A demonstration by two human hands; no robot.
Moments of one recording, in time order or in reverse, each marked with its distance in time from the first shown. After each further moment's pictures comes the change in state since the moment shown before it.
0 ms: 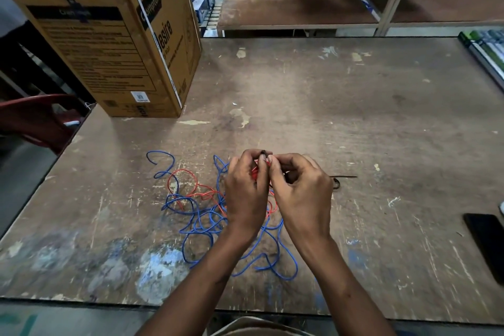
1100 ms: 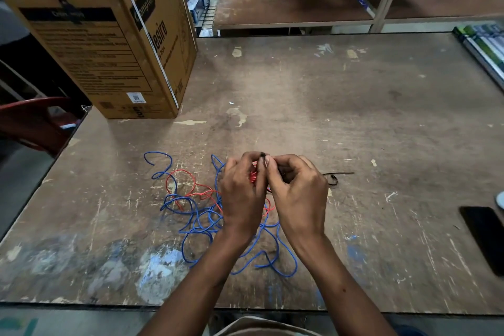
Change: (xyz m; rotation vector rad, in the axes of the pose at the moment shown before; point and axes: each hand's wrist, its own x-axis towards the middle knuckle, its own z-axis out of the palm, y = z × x) left_hand -0.006 -0.002 -0.005 0.107 0.001 0.117; right_hand -0.006 0.005 0.004 0.002 0.018 0.049
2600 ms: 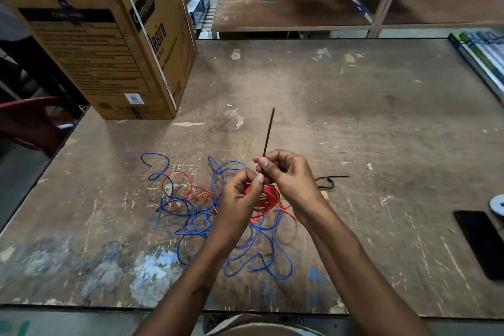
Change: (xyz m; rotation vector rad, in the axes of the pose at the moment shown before) left_hand -0.013 -0.020 -0.001 -0.739 -0.369 -0.382; right_hand 0.040 0.034 0.015 0.579 -0.504 0.441
